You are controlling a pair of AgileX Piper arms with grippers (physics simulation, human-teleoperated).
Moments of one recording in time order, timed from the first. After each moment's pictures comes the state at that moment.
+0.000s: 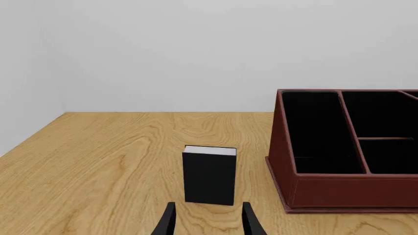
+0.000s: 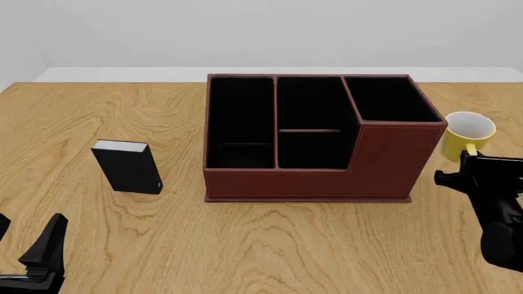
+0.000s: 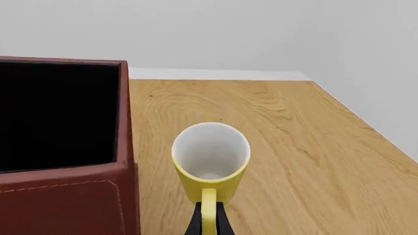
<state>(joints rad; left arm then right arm) 0.00 0.01 0.00 0.00 0.00 -0.29 1.66 -0.39 -1.06 -0.15</state>
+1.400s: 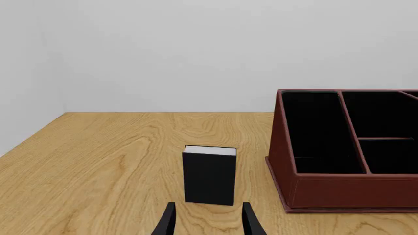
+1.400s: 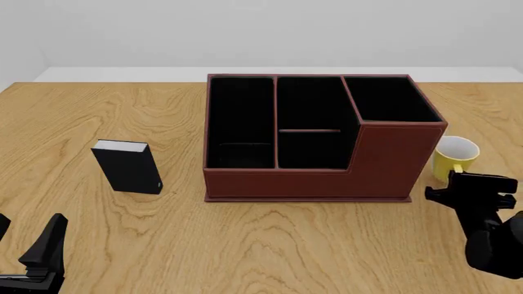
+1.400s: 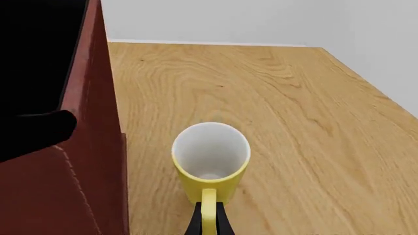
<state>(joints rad) 0.00 0.01 0.00 0.00 0.00 -0.31 1.94 -0.44 -1.20 -0.16</state>
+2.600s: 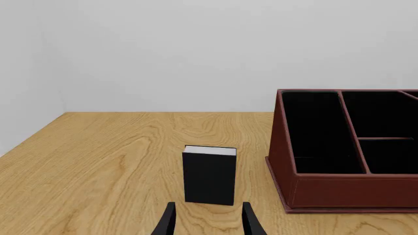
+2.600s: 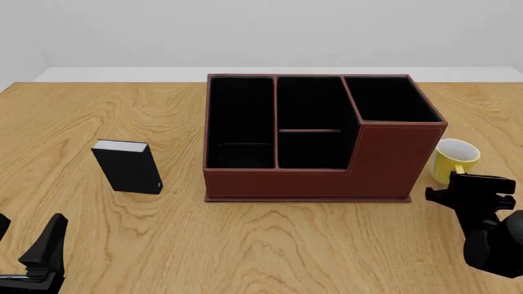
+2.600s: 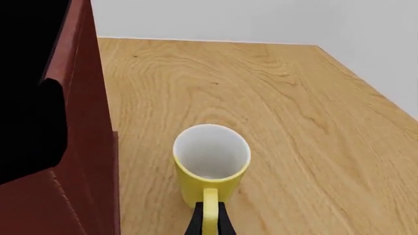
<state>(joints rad) 0.00 0.01 0.00 0.00 0.00 -0.32 1.98 -0.46 -1.22 -0.18</state>
